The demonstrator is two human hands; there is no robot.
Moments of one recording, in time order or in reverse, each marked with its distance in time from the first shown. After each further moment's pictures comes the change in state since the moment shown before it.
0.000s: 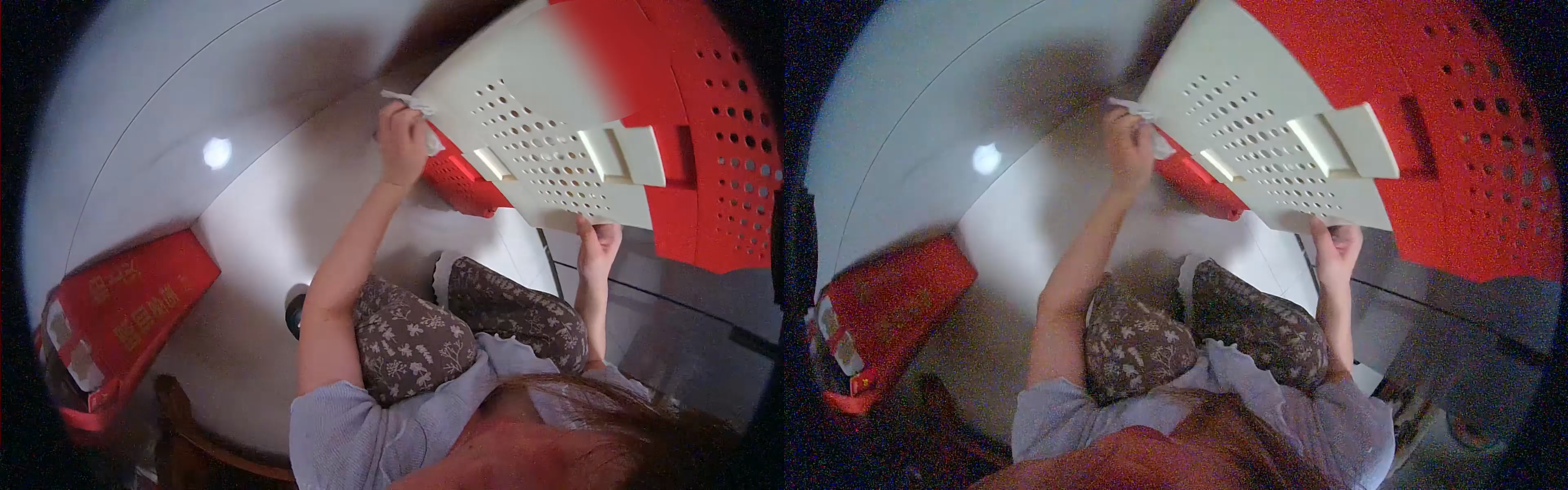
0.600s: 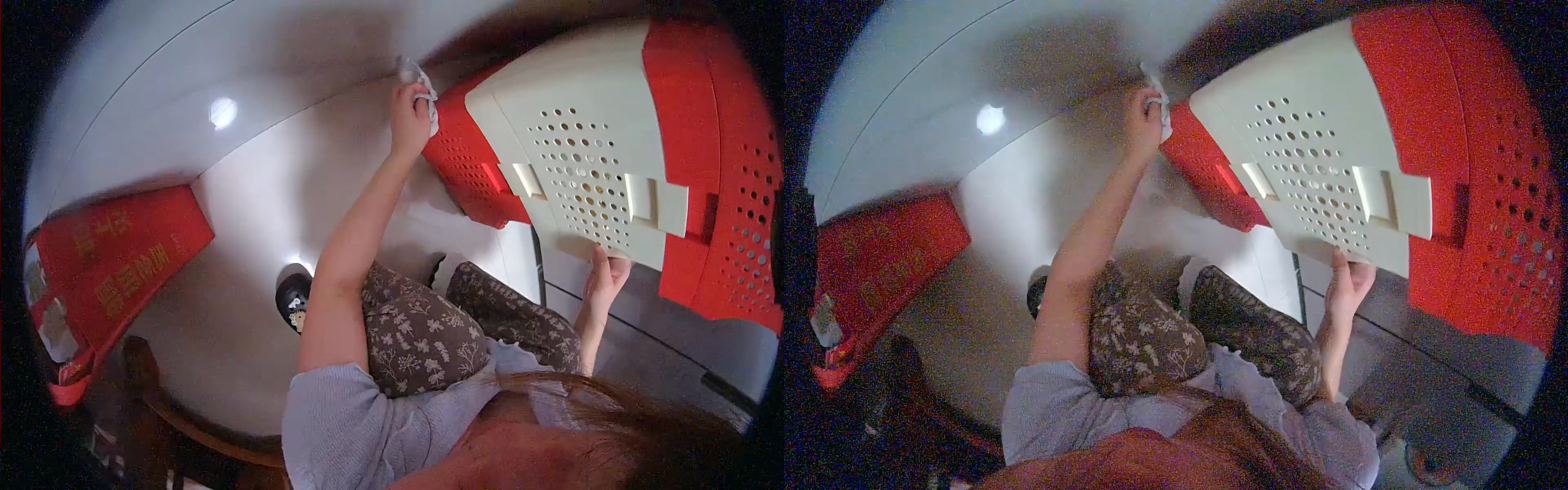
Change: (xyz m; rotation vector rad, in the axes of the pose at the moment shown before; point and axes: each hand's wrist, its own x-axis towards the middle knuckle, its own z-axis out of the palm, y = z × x) left_hand 0.000 -0.074 0.001 -0.121 0.052 -0.494; right_hand 0.000 -0.011 0.008 0.071 0.064 -0.040
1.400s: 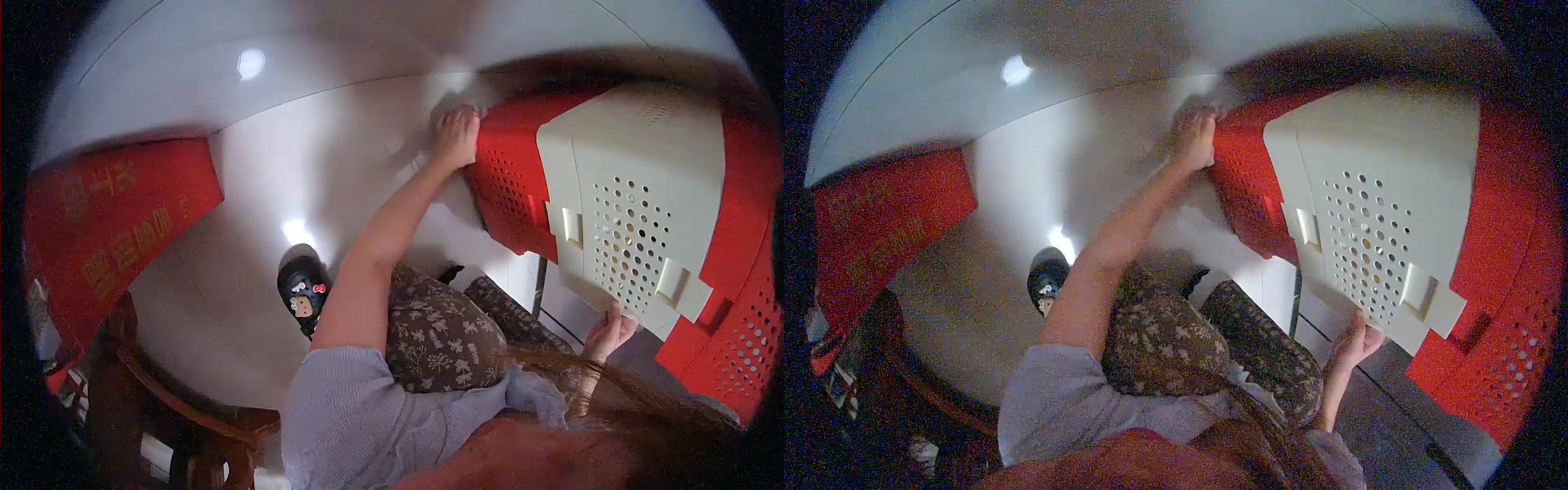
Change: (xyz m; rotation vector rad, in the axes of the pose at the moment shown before) left_hand -0.027 -0.067 0.007 0.373 -0.286 0.030; right_hand -0.001 0.006 -0.018 -0.030 0.037 0.002
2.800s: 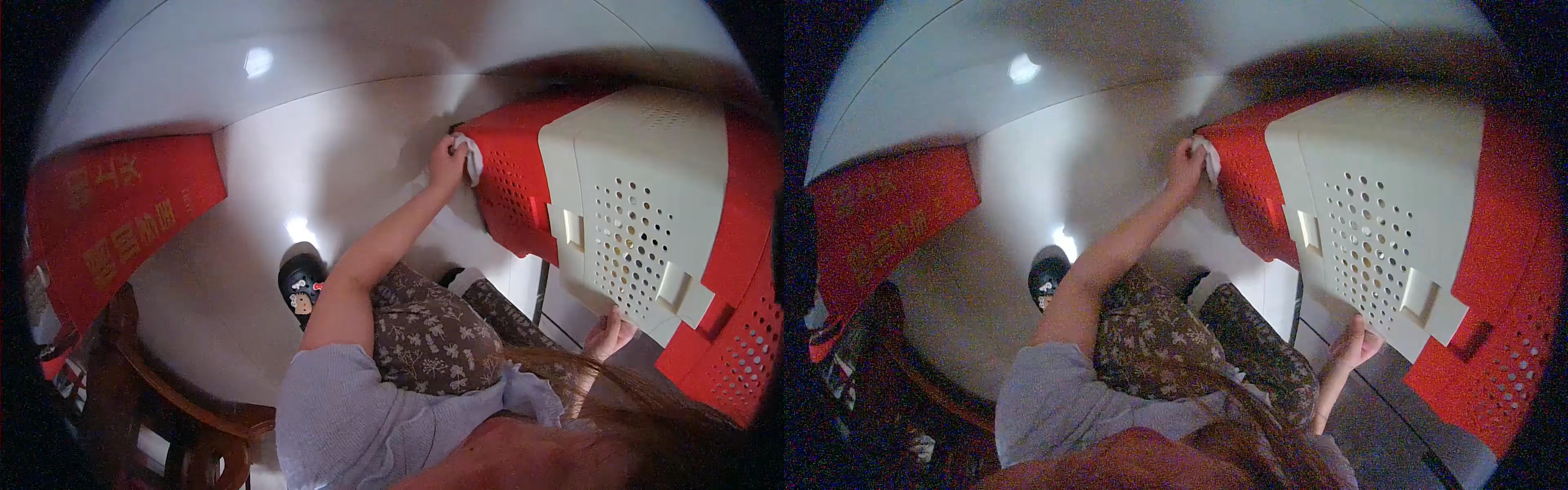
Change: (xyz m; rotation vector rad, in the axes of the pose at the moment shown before) left_hand -0.048 0.016 -0.008 -0.728 0.172 -0.699; right_hand 0.002 0.009 0.002 0.010 -0.009 -0.088
